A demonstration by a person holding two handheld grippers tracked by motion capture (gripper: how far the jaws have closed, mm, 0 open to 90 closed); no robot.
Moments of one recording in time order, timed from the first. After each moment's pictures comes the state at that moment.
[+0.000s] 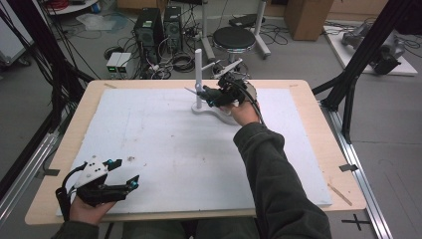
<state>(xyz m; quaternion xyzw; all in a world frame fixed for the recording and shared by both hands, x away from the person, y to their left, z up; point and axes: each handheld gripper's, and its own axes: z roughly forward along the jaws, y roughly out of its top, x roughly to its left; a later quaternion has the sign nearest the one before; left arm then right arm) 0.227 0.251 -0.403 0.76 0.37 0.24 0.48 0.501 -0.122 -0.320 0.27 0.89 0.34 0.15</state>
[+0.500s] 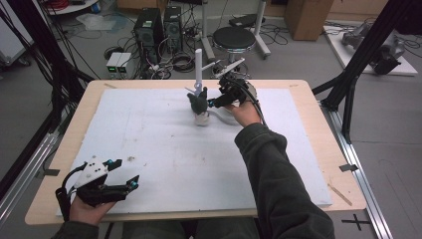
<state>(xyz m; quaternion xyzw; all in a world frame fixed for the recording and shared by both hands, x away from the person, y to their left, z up) 0.227 0.251 -0.403 0.76 0.37 0.24 0.48 0.495 -0.126 -0.314 0.28 0.88 0.35 0.14</state>
